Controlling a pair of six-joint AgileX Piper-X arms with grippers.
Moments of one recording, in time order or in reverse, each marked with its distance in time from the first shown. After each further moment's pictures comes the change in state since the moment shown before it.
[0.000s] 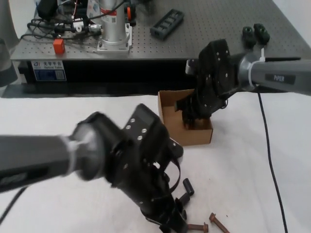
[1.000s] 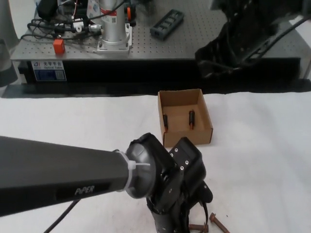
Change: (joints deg) left arm -9.3 11.4 -8.0 7.3 -14.3 8.7; right arm -0.4 -27.8 3.6 23.8 -0.3 -7.8
